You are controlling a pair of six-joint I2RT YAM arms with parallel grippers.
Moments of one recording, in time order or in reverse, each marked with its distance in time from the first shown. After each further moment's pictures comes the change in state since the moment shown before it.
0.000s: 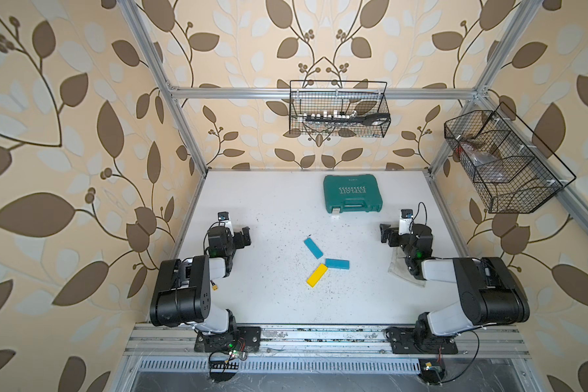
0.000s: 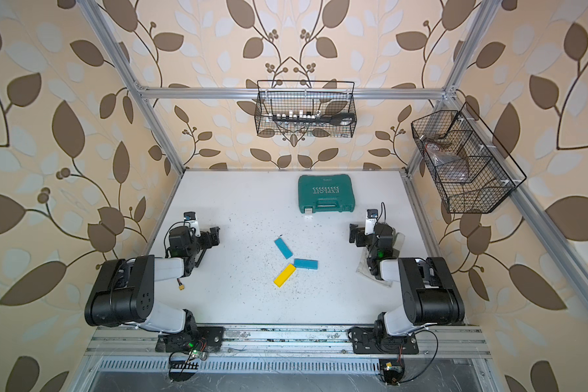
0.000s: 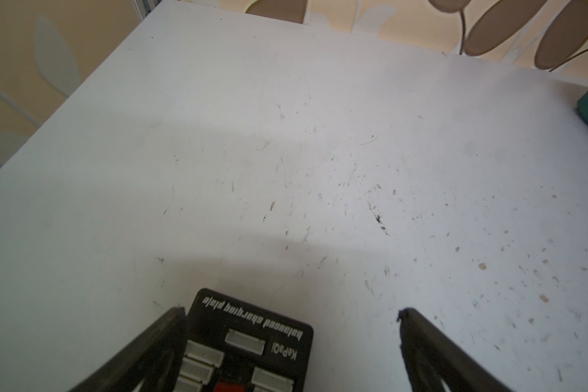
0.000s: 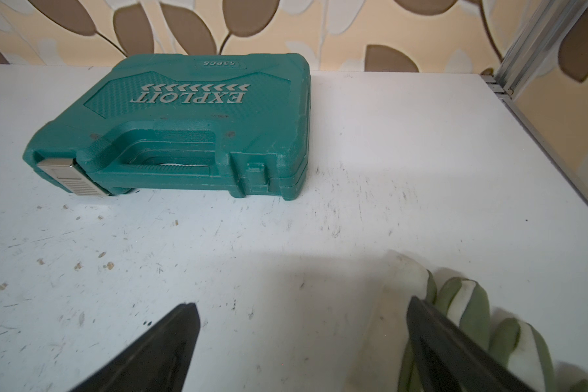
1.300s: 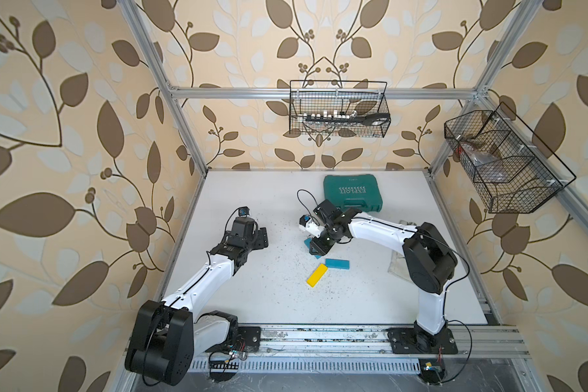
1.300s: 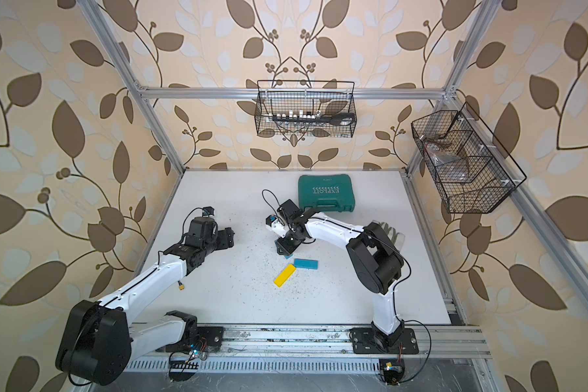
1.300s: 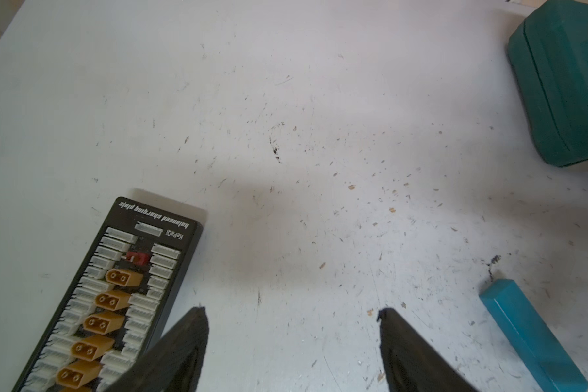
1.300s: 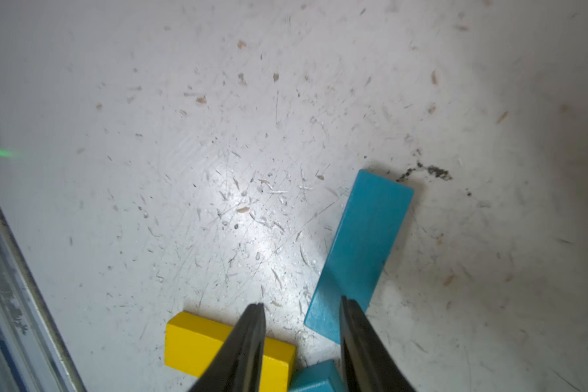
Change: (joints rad) left arm -0.392 -0.350 0.230 -0.819 -0.266 -0.254; right arm 0.729 0.469 1.039 -1.403 -0.215 -0.130
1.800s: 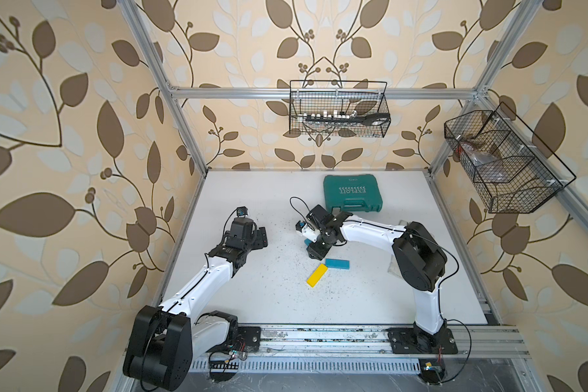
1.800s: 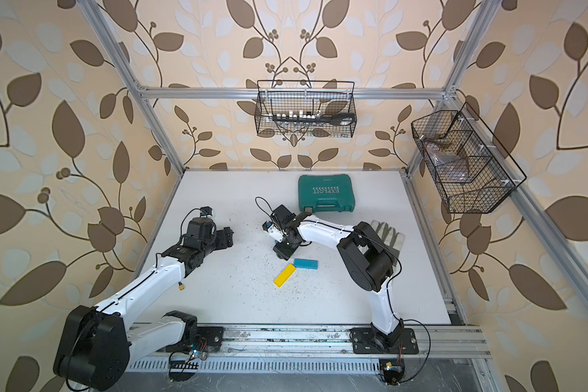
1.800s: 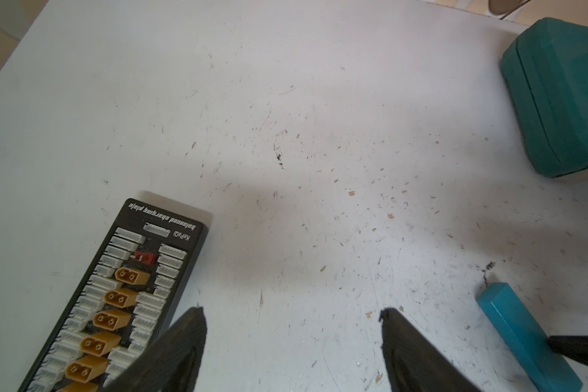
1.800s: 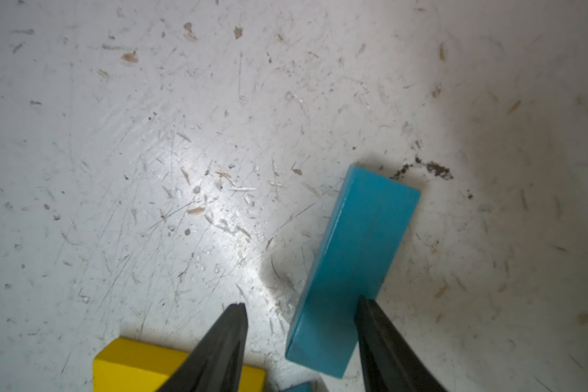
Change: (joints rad) left arm 0.000 -0.019 -0.006 0.003 -0.004 -0.007; right arm 0.032 0.038 0.028 0.000 0.154 -0.029
